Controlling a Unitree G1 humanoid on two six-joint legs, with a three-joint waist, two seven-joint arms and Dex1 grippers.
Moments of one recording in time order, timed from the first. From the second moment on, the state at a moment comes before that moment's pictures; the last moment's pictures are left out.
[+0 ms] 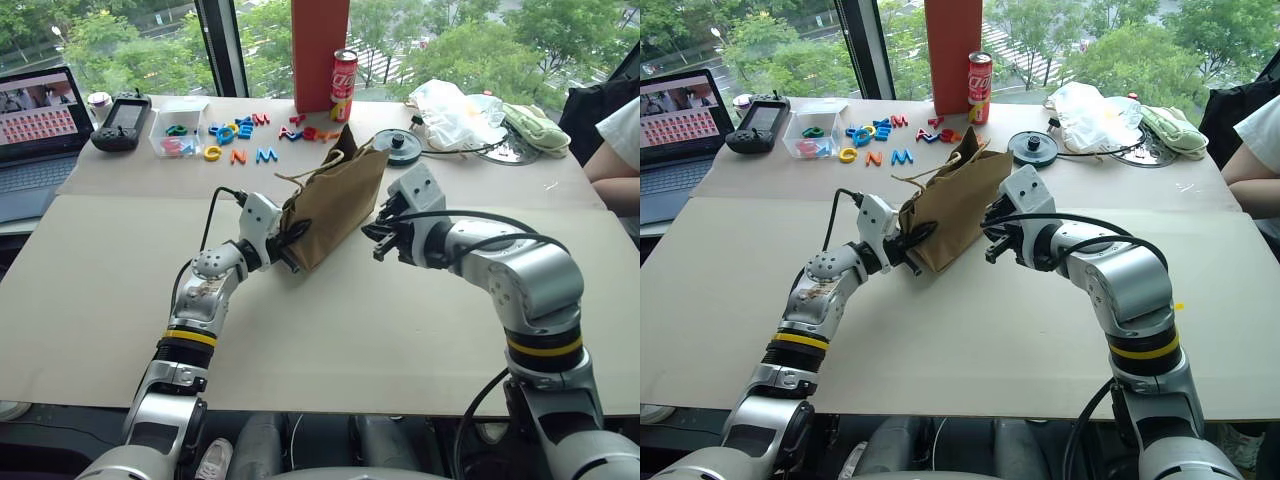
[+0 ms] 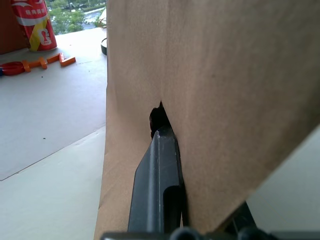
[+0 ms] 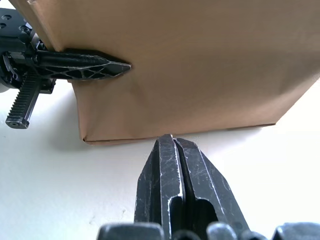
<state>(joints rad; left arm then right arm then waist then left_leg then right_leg) -0.56 0.28 -0.05 0.29 -0.22 0.15 -0.70 -0.66 -0.48 0.07 -0.41 0.34 1.23 0.50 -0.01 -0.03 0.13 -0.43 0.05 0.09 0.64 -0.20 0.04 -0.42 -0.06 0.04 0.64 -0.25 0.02</state>
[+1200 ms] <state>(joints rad) -0.57 0.62 -0.10 0.20 -0.41 0.18 -1.46 -0.50 -0.98 -0.20 -0.20 0.57 0.85 1.07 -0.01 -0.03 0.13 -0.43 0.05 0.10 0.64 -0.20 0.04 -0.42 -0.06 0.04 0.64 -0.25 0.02</state>
